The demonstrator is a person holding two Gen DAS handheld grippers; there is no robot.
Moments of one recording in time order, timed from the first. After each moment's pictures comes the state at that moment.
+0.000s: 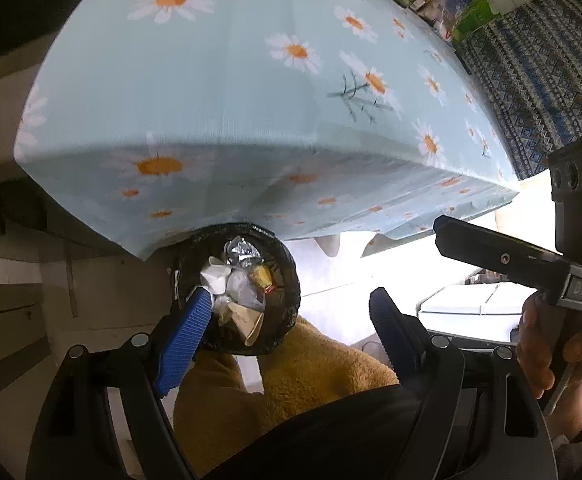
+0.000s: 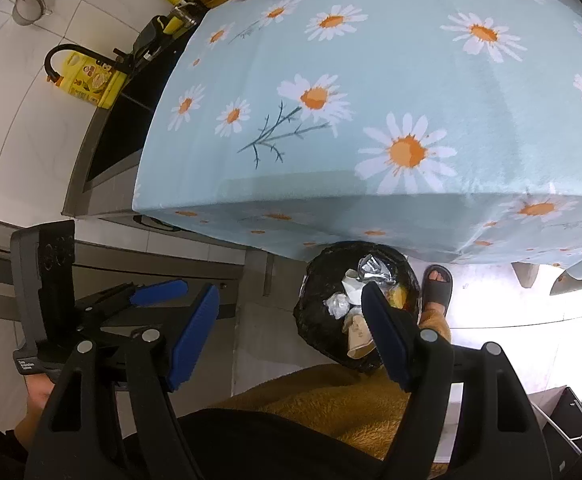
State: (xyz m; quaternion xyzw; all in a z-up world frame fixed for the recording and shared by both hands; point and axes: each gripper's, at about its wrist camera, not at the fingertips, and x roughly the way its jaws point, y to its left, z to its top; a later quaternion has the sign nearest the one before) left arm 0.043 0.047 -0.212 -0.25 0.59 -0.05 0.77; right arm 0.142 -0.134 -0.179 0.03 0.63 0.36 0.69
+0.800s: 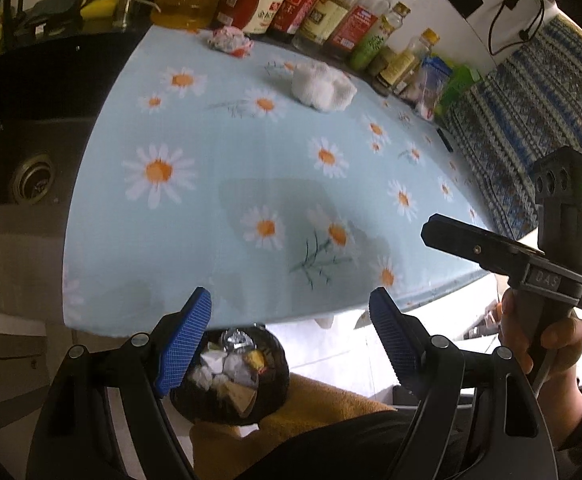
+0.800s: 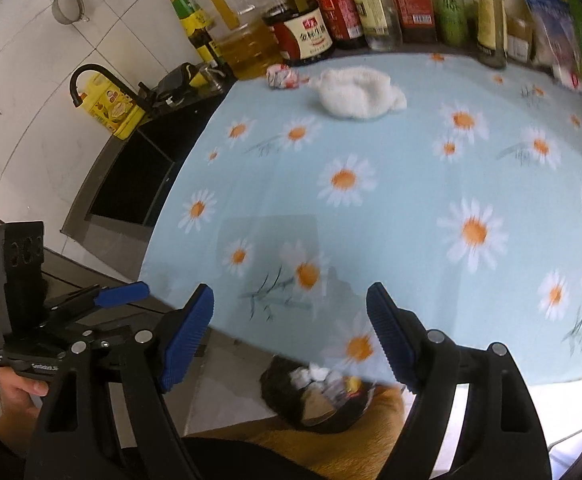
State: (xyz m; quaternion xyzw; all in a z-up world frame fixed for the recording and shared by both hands) left arm 0.102 0.071 -0.133 -0.25 0.49 -0.02 0.83; right arm 0.228 -0.111 -0.109 -0.03 0.53 0.39 0.75
